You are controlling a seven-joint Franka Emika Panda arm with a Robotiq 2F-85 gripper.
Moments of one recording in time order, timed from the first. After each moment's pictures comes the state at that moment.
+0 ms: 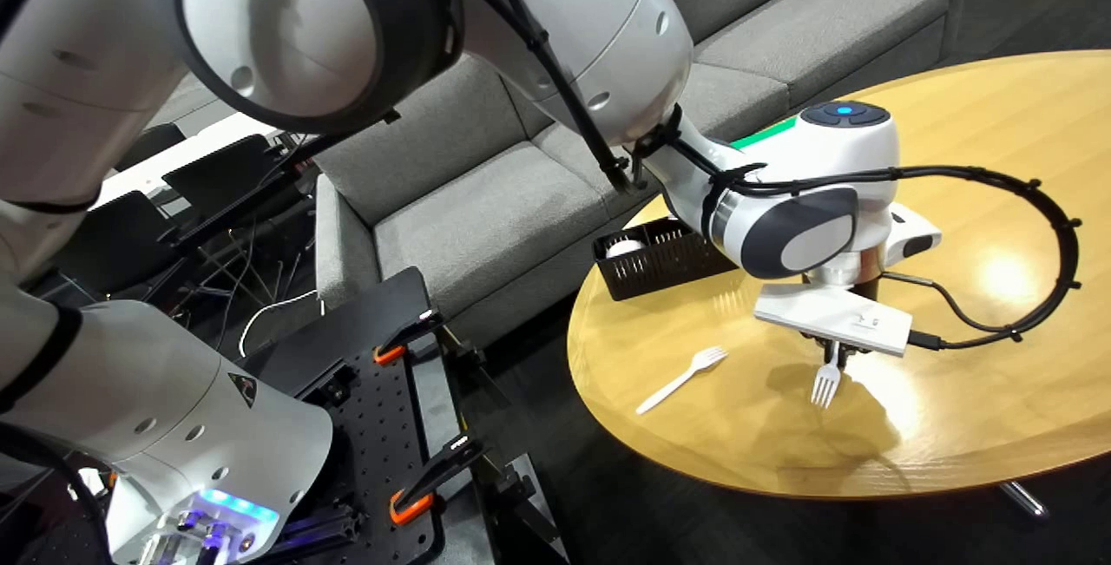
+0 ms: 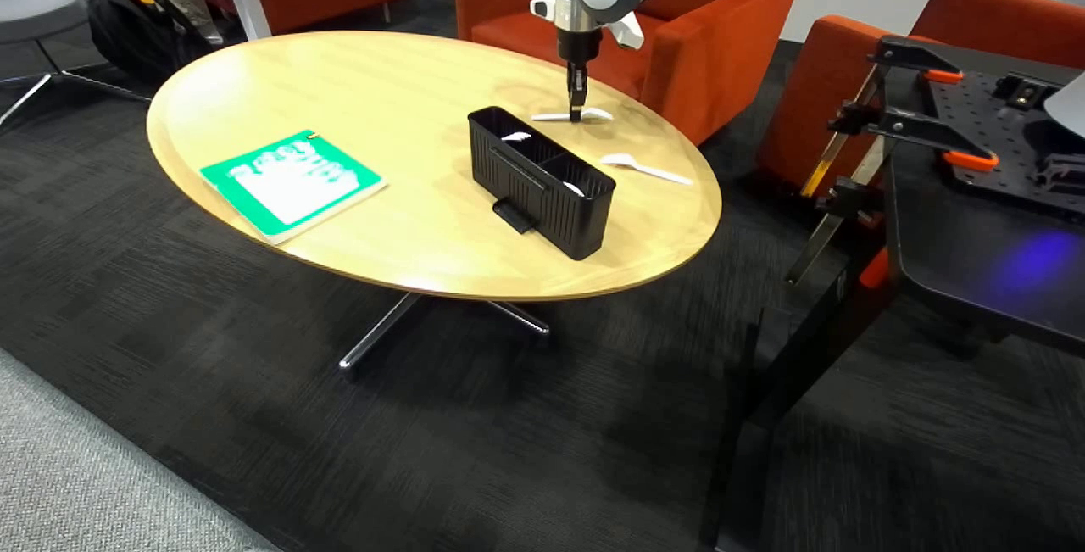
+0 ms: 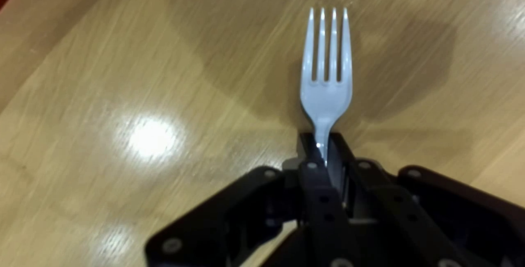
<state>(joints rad) -0.22 1.24 0.01 -1.43 -0.14 2.67 -0.60</state>
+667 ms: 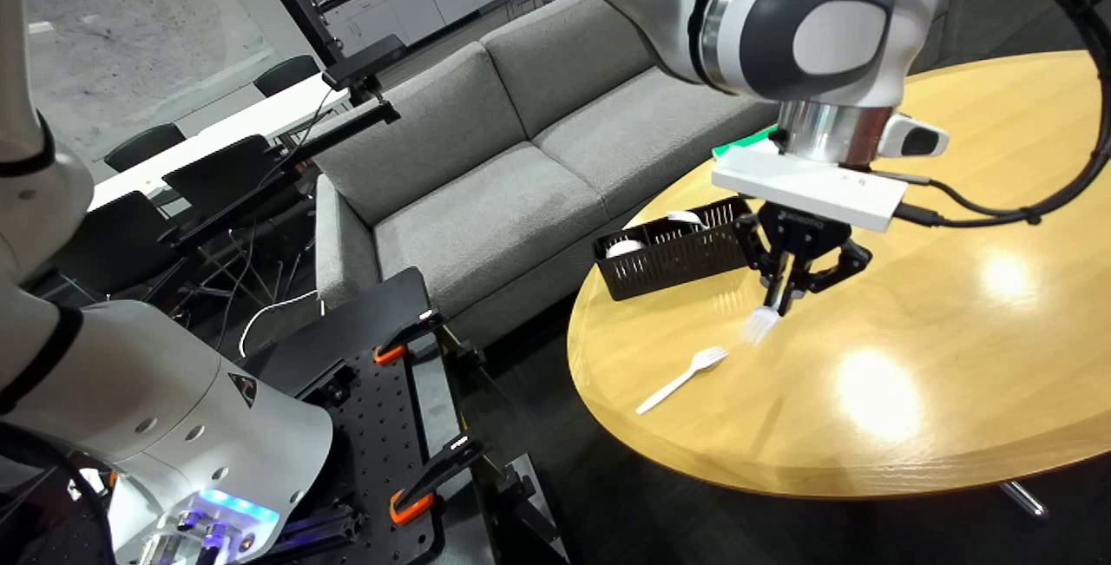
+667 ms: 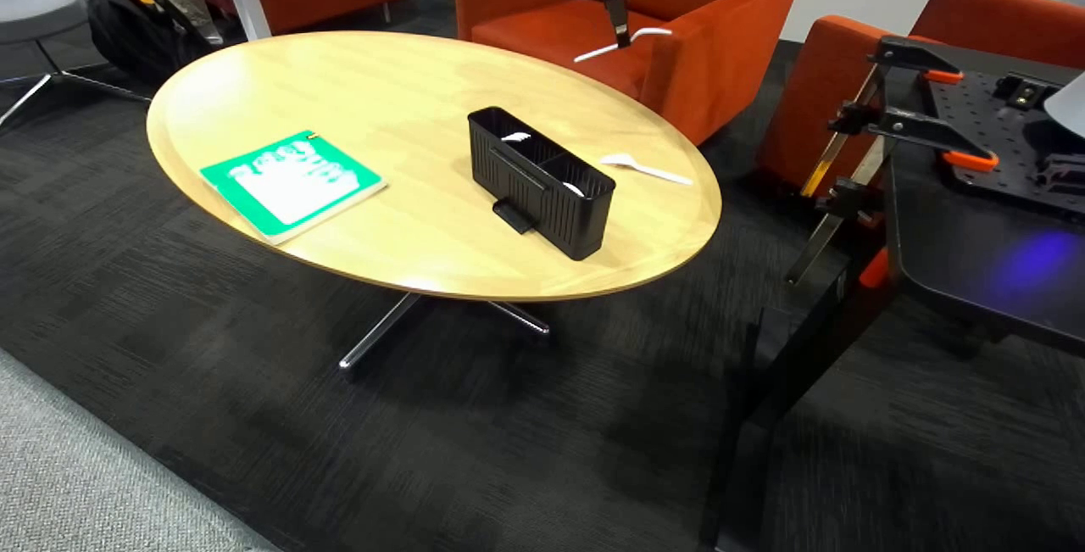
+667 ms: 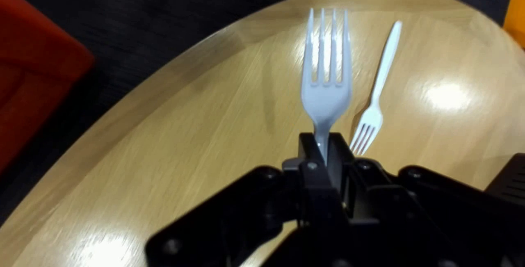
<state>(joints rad) -0.21 0.86 0.02 -1.62 -0.14 2.11 -0.52</state>
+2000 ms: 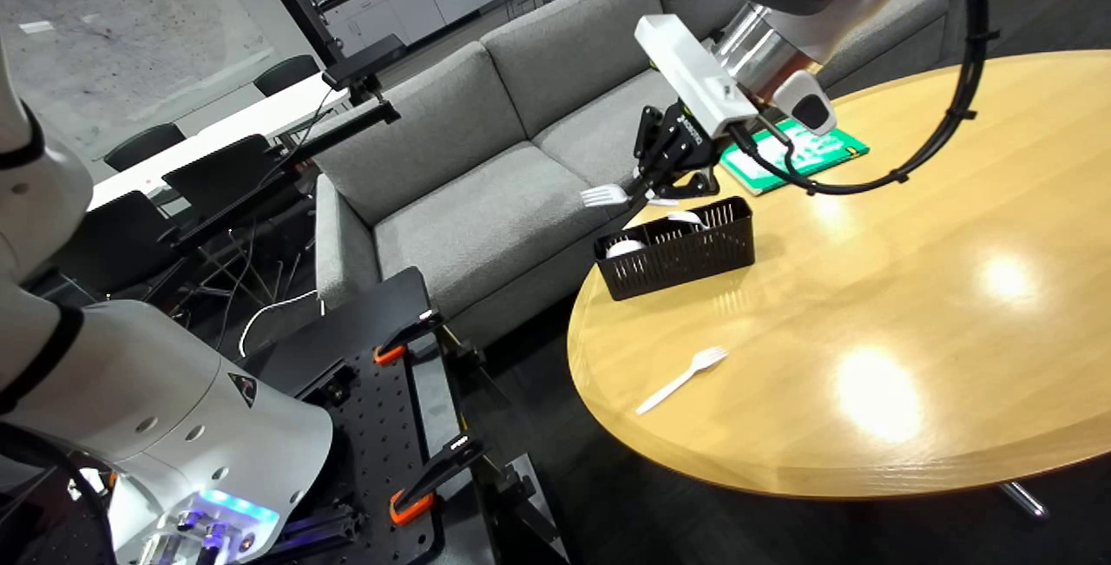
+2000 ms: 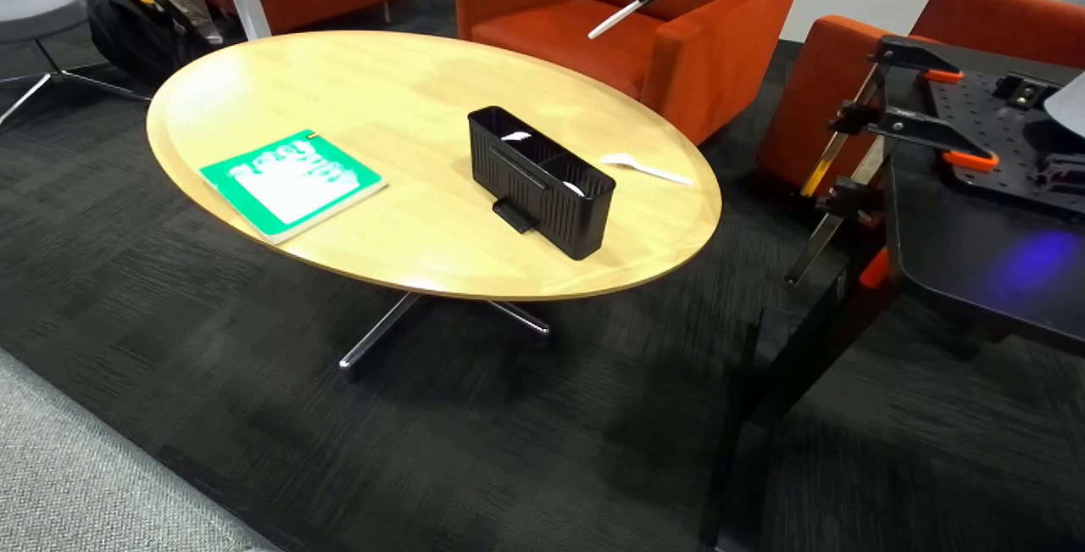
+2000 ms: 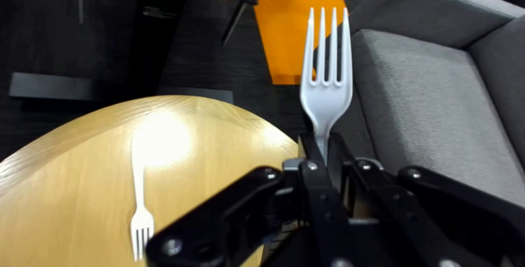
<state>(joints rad) -0.20 0.79 0.07 -1.54 0.30 1.55 -0.27</state>
